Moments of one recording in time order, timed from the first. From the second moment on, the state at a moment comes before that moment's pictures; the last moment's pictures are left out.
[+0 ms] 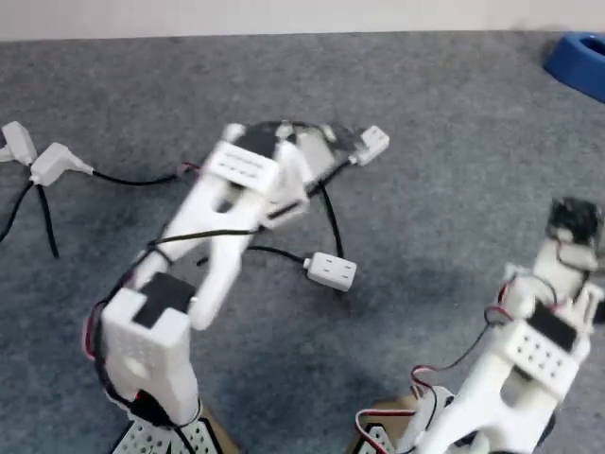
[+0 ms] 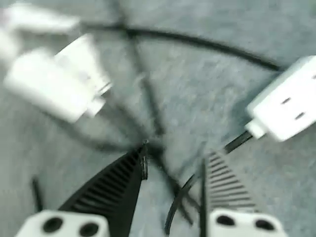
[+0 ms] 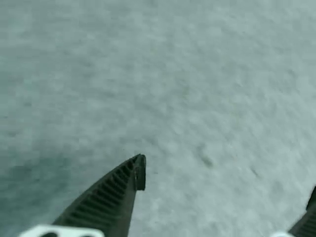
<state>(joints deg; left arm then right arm) 15.2 19.0 -9.6 76.5 -32.8 32.8 -45.9 56.1 43.8 23.5</state>
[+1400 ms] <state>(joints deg) -7.6 36.4 -26.3 82.9 -10.9 -17.6 45.4 -48.5 87.0 23.3</state>
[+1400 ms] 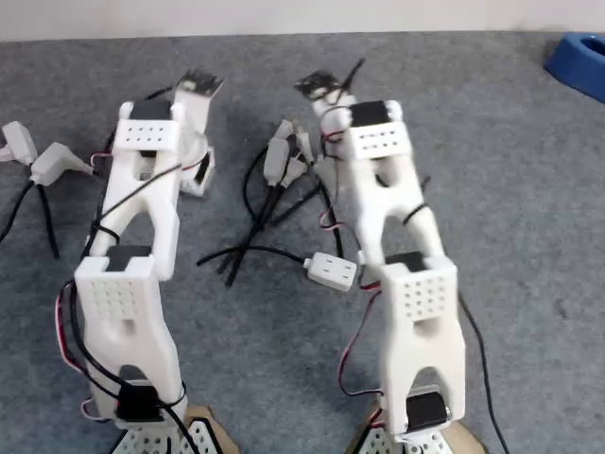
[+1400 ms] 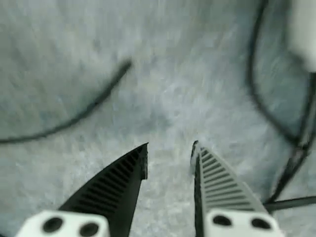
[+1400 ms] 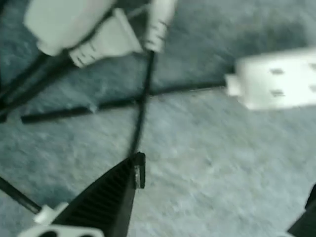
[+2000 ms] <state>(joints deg) -10.5 36.2 -13.1 73.4 -10.5 -20.7 67.8 -75.7 80.4 22.2</state>
